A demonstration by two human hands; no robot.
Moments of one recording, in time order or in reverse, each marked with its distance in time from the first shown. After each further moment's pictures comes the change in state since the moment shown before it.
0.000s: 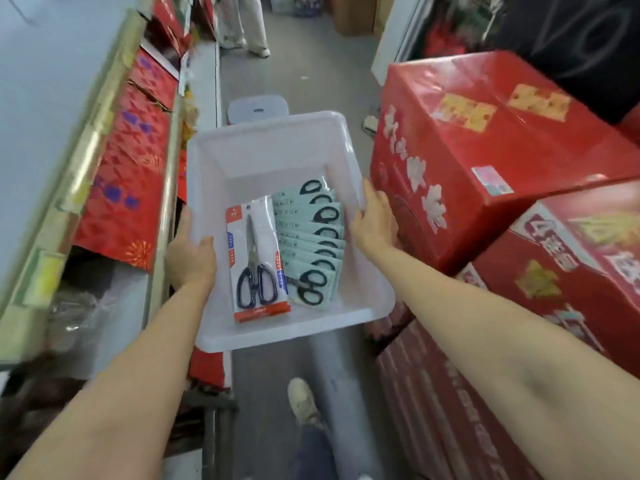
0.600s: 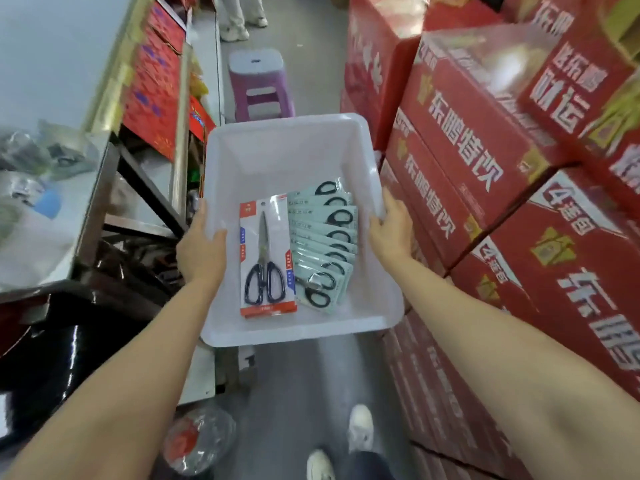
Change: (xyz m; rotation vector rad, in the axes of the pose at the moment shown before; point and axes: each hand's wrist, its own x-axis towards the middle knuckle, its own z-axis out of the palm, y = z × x) left_hand -0.343 -0.123 -0.147 0.009 -0.100 0.067; right_hand -0.384 0.114 -0.103 0.115 0.076 0.017
